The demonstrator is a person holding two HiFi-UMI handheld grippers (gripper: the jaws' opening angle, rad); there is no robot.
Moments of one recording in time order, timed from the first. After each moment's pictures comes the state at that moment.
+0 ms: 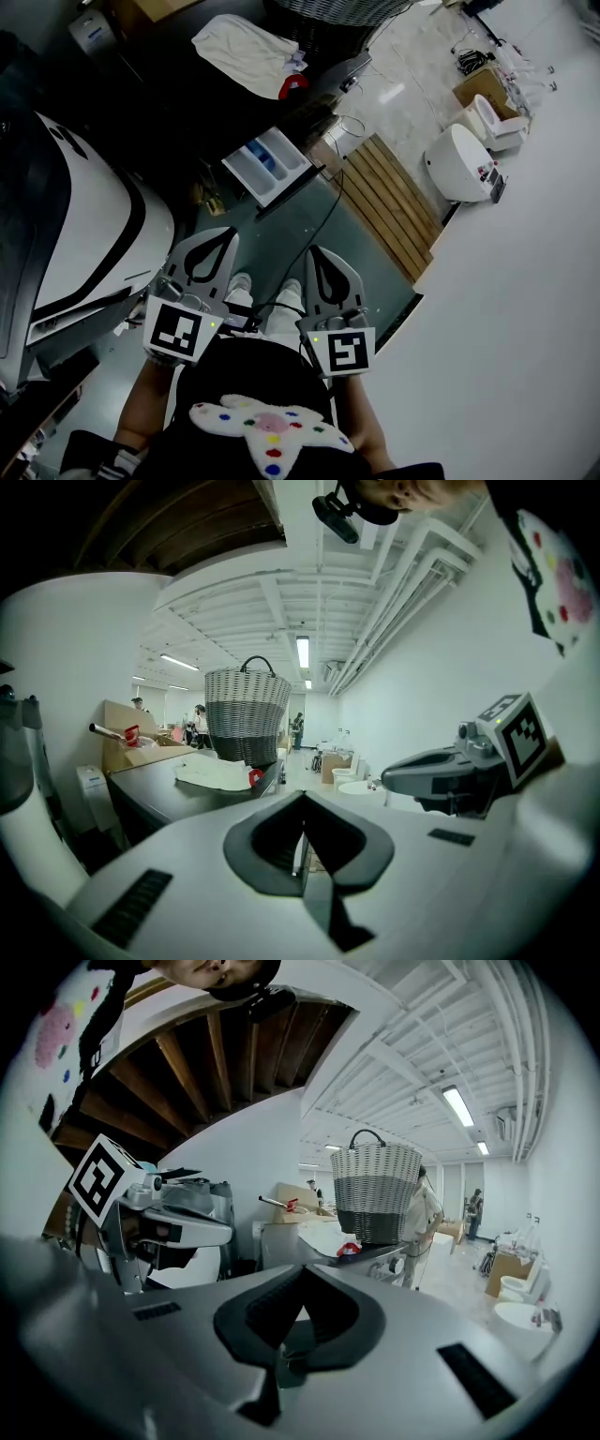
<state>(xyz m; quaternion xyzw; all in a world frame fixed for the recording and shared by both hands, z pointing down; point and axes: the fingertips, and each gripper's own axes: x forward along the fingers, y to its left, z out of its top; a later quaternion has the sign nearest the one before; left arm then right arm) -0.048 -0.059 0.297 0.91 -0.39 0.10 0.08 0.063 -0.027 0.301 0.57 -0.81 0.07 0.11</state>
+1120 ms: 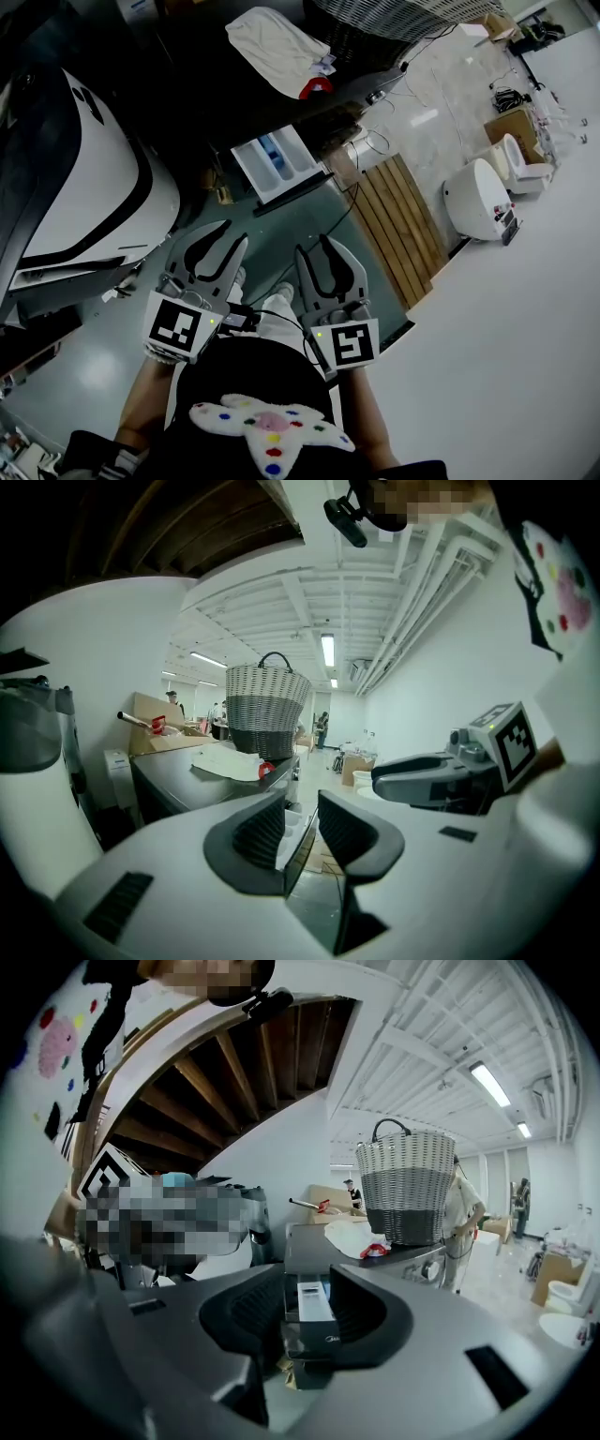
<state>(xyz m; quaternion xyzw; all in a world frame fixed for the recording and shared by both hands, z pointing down) -0.026 -0.050 0.308 0.87 -0.47 0.09 0.11 0.079 -0.045 0.308 0.45 -0.88 0.08 0.10</state>
